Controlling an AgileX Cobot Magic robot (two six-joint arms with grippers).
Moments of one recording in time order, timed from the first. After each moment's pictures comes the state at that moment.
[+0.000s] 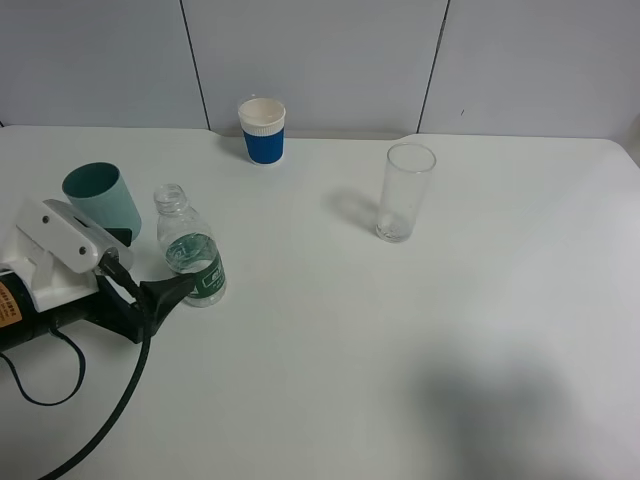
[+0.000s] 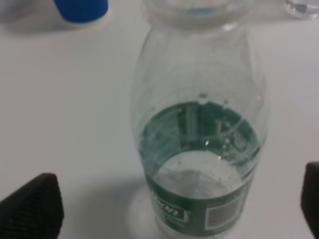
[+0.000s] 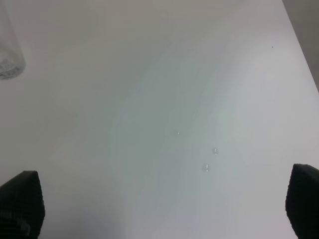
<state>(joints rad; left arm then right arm) -0.29 1.53 -0.07 0.31 -1.01 -0.02 -0.03 0.00 -0.48 0.02 1.06 -0.01</state>
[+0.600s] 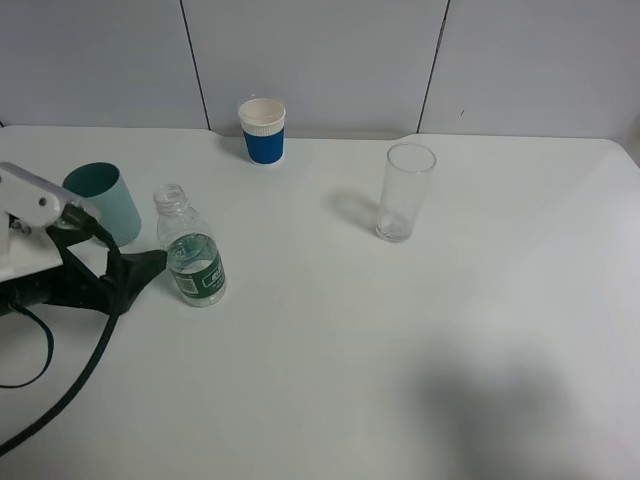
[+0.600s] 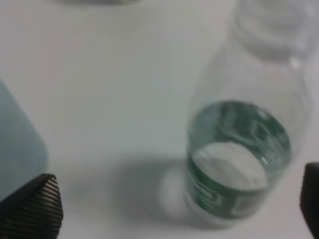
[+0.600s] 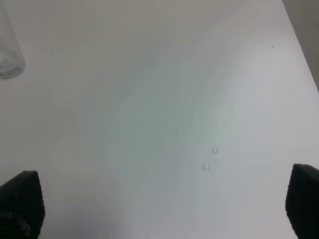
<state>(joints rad) -0.29 1.17 -0.15 0.31 -0.50 -0.21 -0.03 0.00 -0.48 0.02 1.06 -0.01</state>
